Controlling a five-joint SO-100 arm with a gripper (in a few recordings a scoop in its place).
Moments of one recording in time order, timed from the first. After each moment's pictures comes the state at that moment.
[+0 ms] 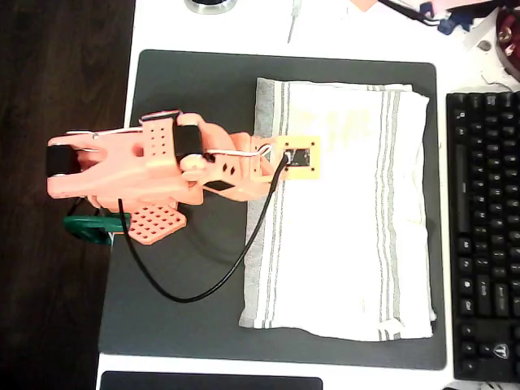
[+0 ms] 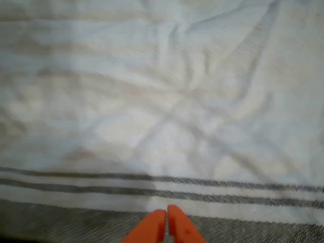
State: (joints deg) arm -10.6 169.0 166.3 63.4 -78.4
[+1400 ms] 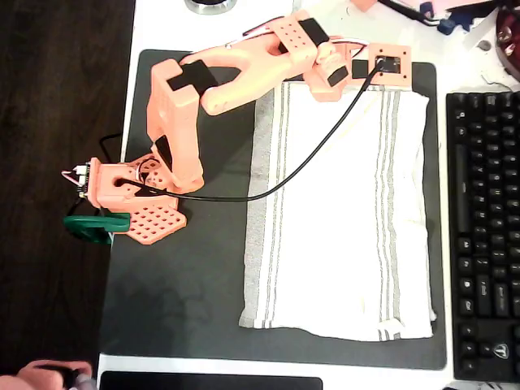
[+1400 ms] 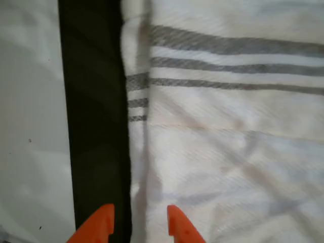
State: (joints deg) arm -35.8 74.7 91.1 56.0 -52.3
